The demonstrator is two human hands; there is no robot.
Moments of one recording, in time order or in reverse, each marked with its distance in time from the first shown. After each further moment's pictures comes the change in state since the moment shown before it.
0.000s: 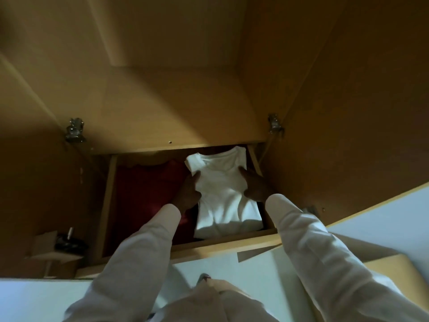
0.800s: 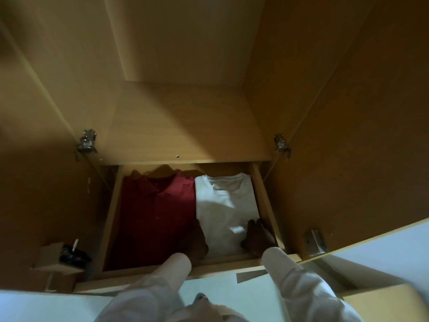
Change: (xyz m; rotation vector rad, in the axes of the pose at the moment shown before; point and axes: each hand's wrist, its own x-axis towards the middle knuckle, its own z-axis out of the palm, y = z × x) left_hand -0.050 -0.041 0.053 0.452 -0.040 -0.317; right_hand -0.040 -0.015 0.080 -0.056 -0.047 0.374
